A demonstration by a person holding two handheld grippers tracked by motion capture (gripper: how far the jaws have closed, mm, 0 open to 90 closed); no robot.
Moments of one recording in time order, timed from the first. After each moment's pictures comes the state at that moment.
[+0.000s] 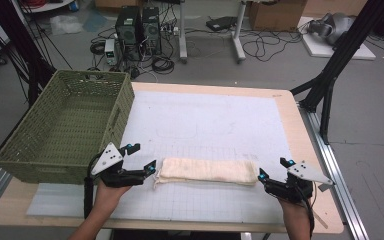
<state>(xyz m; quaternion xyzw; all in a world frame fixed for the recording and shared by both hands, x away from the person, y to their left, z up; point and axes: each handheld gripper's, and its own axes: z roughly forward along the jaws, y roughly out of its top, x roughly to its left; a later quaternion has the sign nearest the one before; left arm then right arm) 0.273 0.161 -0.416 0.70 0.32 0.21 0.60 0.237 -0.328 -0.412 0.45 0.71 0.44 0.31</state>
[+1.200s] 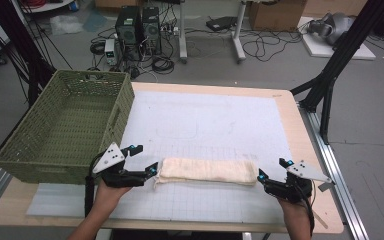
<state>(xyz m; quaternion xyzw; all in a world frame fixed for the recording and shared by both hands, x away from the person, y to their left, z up) 0.273 0.158 -0.412 0.71 0.31 0.19 0.60 0.241 -0.330 -0.416 0.45 0.72 0.44 0.29</state>
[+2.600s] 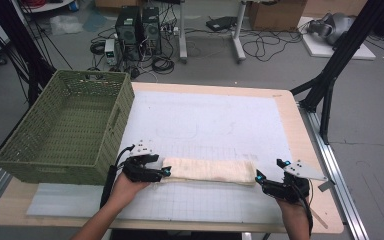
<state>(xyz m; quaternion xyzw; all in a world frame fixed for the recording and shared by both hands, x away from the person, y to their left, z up) 0.310 0.116 -0.444 0.80 0.38 0.10 0.46 0.243 -0.326 -0.419 0.45 0.73 0.44 0.29</state>
